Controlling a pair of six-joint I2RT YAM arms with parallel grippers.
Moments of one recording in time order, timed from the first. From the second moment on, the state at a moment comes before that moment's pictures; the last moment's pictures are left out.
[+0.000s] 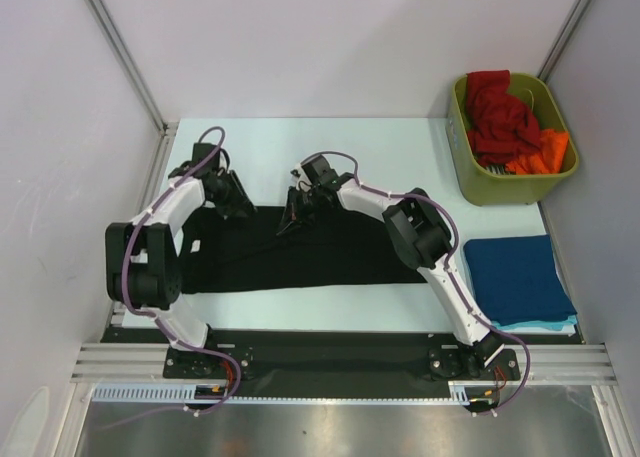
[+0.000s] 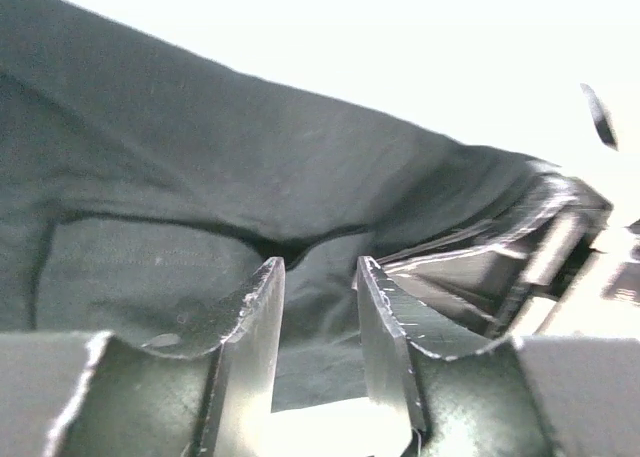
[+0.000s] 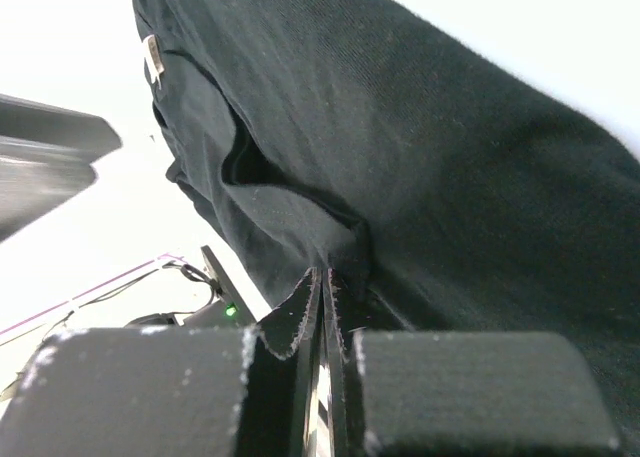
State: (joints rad) left arm -0.05 1.68 1.18 -0.60 0.22 -0.58; right arm 0.70 2.46 1.92 -0.33 -0.73 0.80
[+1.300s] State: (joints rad) left arm 0.15 1.04 0.83 -0.73 0.01 -0.66; right arm 0.73 2.31 1.83 -0.58 -0.71 0.54
